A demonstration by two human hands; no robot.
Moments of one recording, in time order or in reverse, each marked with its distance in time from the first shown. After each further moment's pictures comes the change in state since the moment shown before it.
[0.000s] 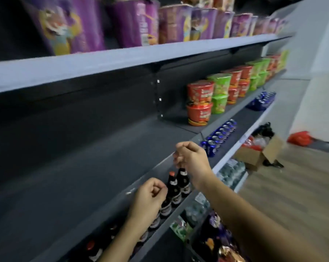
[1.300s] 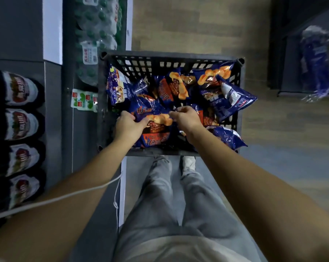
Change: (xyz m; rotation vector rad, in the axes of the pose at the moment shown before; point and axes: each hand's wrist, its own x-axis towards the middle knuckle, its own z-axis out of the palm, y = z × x) left_hand 0.071 -0.251 0.384 0.660 -0.811 -0.398; right_hand -0.028 0.335 -0.367 -0.130 0.829 0.911
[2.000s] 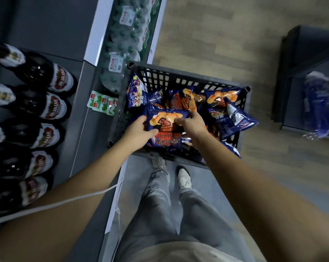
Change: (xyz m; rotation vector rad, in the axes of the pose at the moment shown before) left_hand -0.044 -0.003 -0.027 -0.323 -0.222 0.130; right_hand -0.029 -0.027 -0.001 -0.071 -0.055 -0.107
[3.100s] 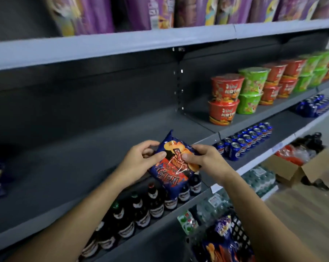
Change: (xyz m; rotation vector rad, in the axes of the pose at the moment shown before) left_hand -0.417 0.069 -0.191 -0.319 1.035 0.495; right_hand -0.357 -0.223 0.115 -0.432 -0.994 -0.952
